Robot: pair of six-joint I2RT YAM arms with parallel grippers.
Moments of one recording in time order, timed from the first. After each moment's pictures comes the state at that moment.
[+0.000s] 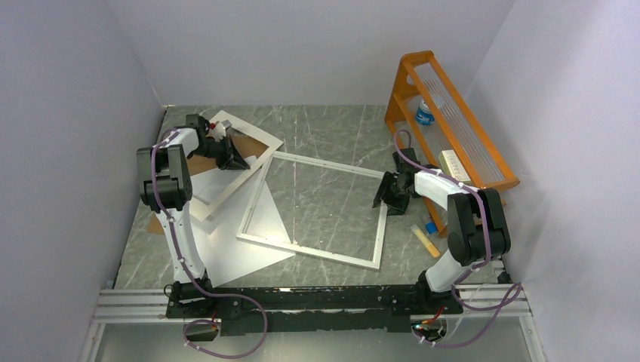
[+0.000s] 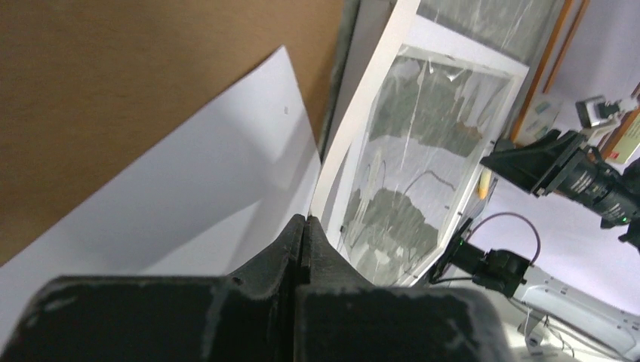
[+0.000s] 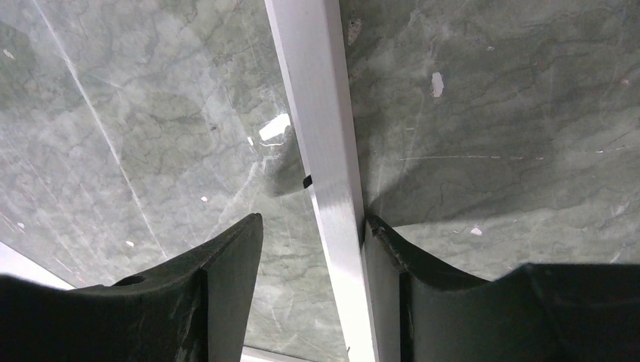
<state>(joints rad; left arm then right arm) 0.12 2.23 1.64 -0.71 0.83 -0.16 0.17 1.62 0.90 -0.52 -0.12 0.62</state>
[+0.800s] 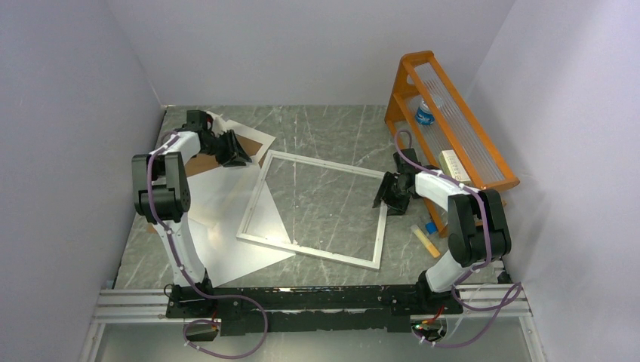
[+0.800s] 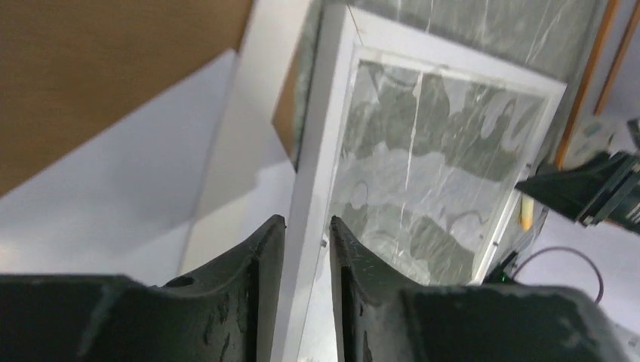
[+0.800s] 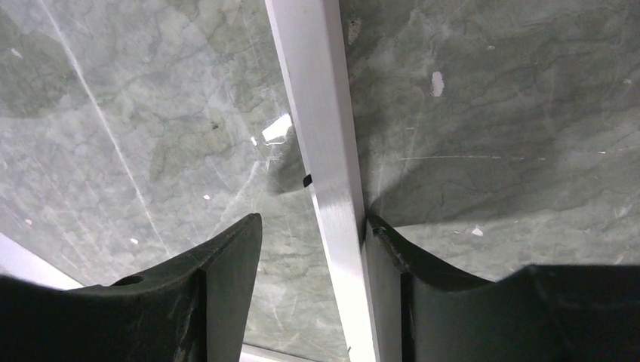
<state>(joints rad) 0.07 2.06 1.47 -0.50 0.67 -0.25 0.17 1.61 0.88 -0.51 -0.13 0.62</state>
